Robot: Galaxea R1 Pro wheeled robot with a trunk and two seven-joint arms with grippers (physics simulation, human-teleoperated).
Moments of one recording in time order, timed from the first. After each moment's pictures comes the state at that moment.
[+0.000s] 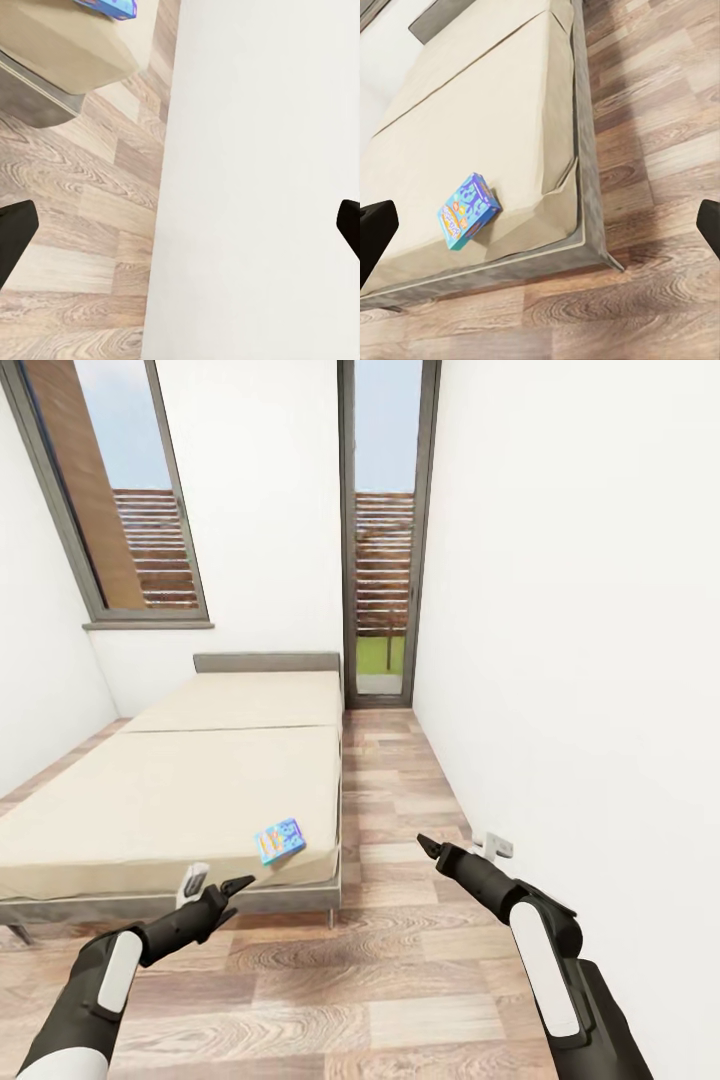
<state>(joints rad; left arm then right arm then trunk) -0.48 0.04 0.50 -0.94 0.41 0.88 -0.59 -0.35 0.07 -0.03 -1.52 -0.54 0.66 0.02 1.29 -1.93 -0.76</state>
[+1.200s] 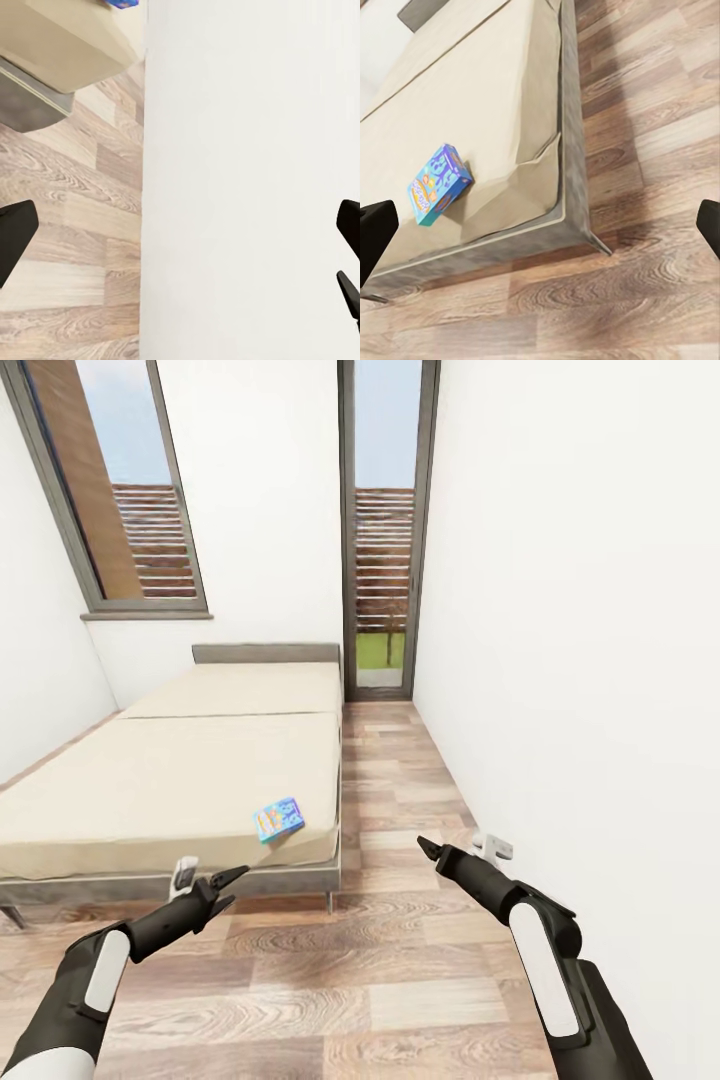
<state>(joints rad) -0.48 0.08 0.49 -0.94 0.41 0.87 -0.74 -0.35 0.07 -0.03 -1.51 -0.54 0.66 0.02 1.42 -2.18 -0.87</state>
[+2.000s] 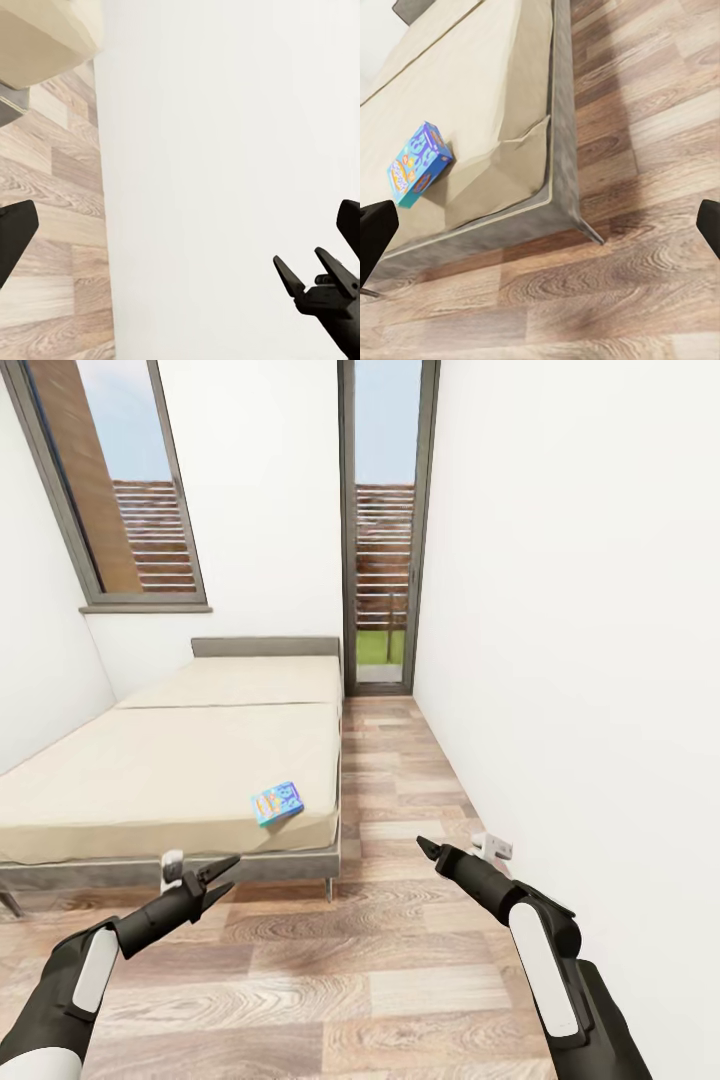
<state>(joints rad) -0.48 0.12 0.49 -0.94 0.40 0.88 -0.94 -0.35 0.07 -0.03 -1.51 -0.54 0.66 0.02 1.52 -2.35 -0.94</state>
